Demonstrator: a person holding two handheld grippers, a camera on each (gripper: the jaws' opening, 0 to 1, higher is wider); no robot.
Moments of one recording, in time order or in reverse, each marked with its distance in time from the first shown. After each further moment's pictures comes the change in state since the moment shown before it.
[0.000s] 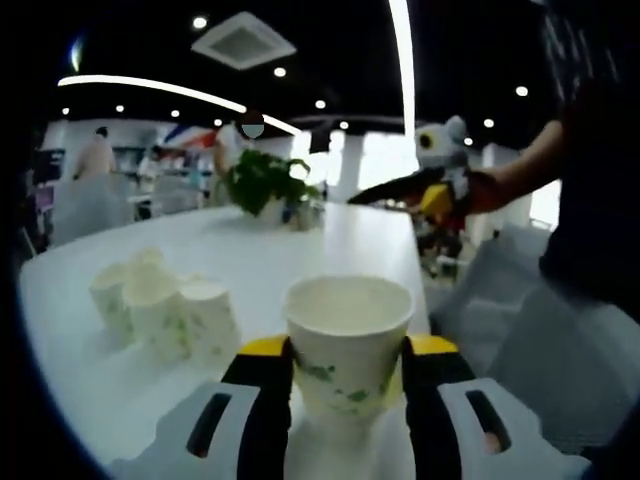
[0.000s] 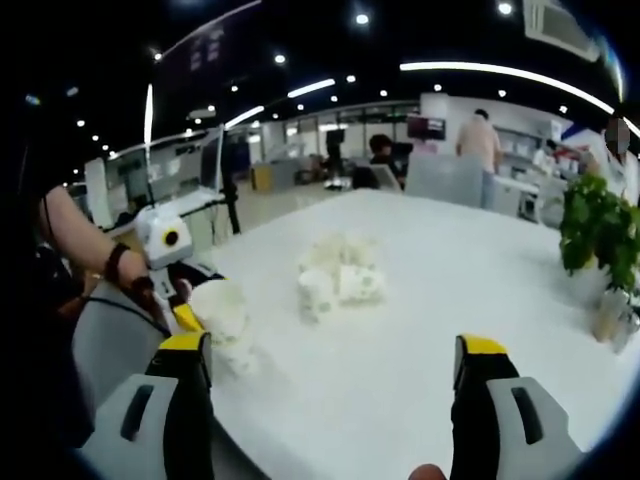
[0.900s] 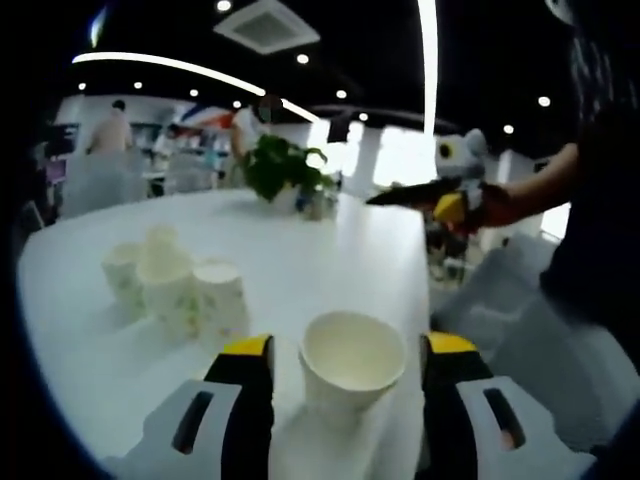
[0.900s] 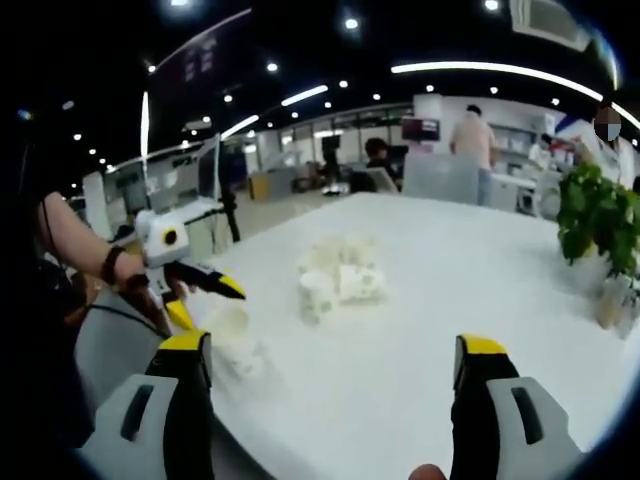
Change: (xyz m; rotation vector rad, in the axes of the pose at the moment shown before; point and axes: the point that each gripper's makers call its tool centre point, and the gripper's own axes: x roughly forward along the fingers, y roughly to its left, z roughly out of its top) left arm -0.016 0.009 0.011 -0.090 -0.003 0.083; right arm -0.003 0.000 -0.006 0.036 -0.023 0.001
